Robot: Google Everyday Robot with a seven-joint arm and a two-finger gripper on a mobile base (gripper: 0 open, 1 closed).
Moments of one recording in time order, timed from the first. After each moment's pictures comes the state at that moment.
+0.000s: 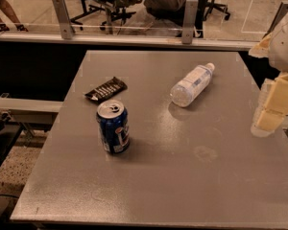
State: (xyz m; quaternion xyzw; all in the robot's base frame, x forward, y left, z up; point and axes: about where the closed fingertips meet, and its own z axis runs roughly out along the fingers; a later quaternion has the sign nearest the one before) arm 0.438 -0.217 0.976 -0.60 0.78 -0.03 0.16
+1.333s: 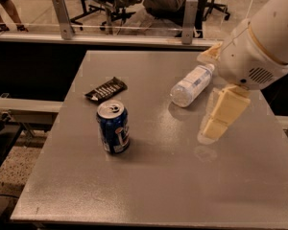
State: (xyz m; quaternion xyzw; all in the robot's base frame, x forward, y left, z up) arm 0.439 -0.122 0.963 -0.65 0.72 0.05 0.24
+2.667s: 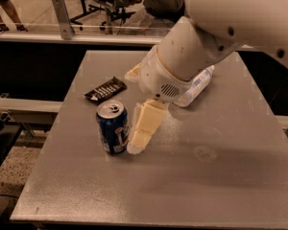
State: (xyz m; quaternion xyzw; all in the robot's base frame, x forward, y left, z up) arm 0.451 0.019 0.916 -0.71 0.64 0.16 0.25
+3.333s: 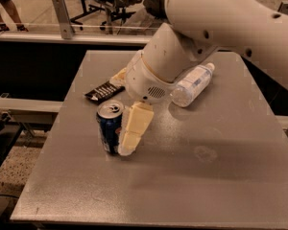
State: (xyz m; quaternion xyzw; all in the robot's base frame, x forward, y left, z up) arm 0.453 0.051 0.901 -0.74 0.60 0.18 0.25
